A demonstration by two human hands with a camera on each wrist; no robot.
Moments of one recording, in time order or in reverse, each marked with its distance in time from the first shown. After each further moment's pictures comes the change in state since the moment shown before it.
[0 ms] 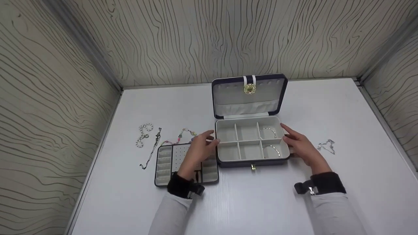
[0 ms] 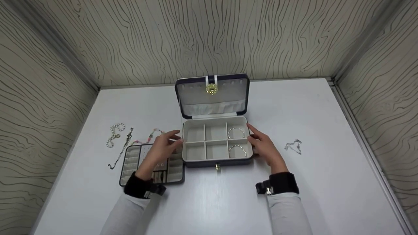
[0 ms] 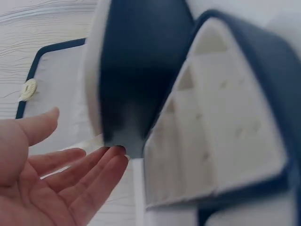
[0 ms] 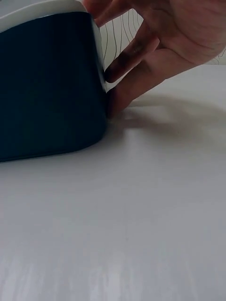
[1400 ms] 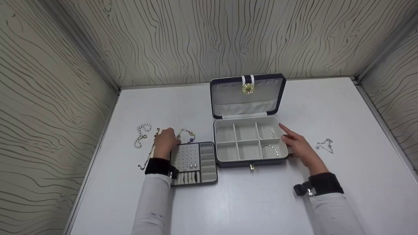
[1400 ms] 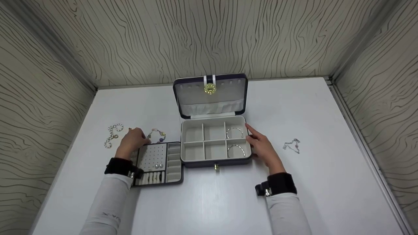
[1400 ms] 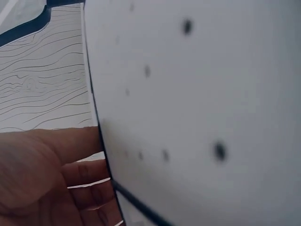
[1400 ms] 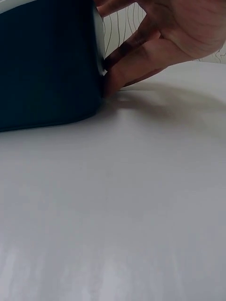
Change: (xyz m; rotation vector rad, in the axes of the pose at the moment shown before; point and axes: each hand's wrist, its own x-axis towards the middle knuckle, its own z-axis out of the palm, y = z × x) left_hand 0.027 -0.068 -0.076 0.559 0.096 -0.356; right_hand 0.003 0.008 0.001 0.016 0.024 0.004
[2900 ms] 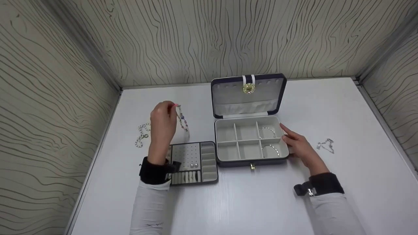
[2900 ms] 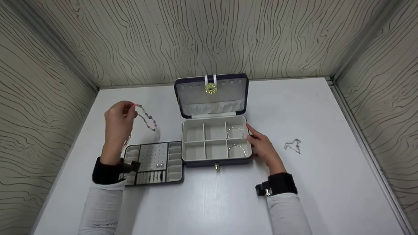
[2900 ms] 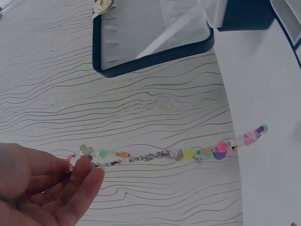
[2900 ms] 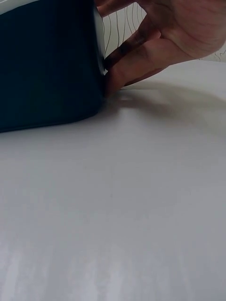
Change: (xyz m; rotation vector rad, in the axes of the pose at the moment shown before) left_hand -0.054 0.062 -0.088 -0.418 0.635 0.391; right_hand -0.002 -0.002 0.002 0.004 0.009 0.004
